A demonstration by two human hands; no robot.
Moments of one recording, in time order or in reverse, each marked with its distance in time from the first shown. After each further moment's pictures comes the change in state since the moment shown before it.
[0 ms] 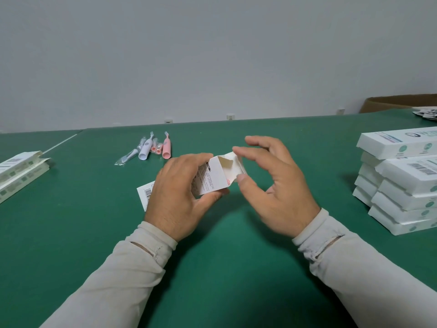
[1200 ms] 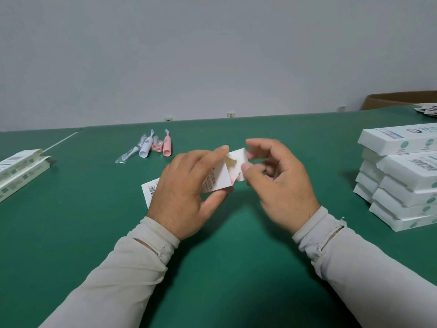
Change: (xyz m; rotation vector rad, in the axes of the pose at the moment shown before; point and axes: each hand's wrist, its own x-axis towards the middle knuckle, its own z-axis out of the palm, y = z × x) left_hand 0.000 0.002 0.001 0.074 -0.072 0.119; right_hand 0.001 -0.005 0.006 0.380 0.074 0.206
